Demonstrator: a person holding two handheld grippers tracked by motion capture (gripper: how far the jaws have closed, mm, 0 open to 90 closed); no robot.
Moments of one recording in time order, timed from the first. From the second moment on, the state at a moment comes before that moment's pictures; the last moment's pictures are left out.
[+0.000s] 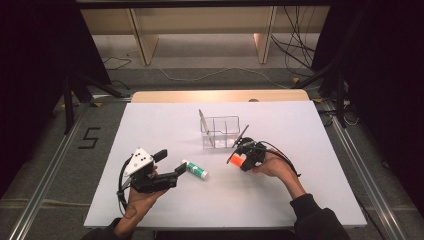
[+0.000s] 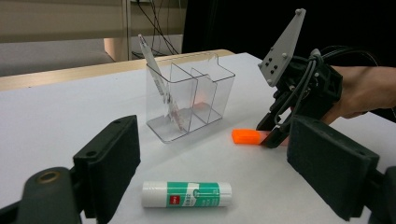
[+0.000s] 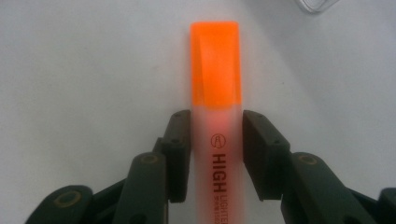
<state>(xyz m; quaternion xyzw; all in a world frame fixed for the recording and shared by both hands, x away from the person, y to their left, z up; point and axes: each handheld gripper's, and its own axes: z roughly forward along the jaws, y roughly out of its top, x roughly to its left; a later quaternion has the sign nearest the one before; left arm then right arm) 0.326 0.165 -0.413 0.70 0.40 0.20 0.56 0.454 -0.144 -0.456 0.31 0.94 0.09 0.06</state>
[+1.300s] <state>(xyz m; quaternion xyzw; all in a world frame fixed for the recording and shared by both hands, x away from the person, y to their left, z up) 0.326 0.166 -0.412 0.69 0.40 0.20 0.57 0.445 -0.153 -0.419 0.29 0.92 0.22 0.13</state>
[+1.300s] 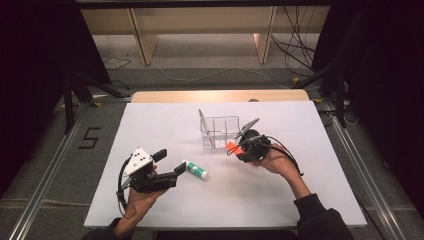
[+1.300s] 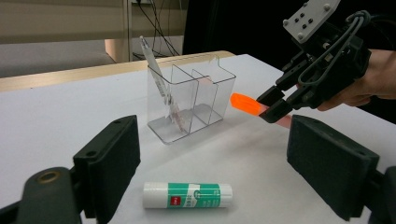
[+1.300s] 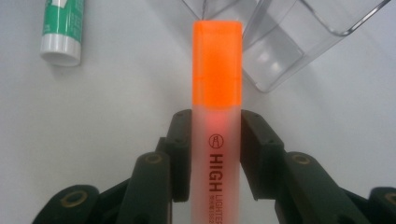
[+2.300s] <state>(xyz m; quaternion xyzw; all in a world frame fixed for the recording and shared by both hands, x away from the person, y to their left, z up) 0.326 0.166 -0.413 0.69 0.40 0.20 0.56 0.441 -0.161 -0.385 0.32 0.83 0.40 0.21</state>
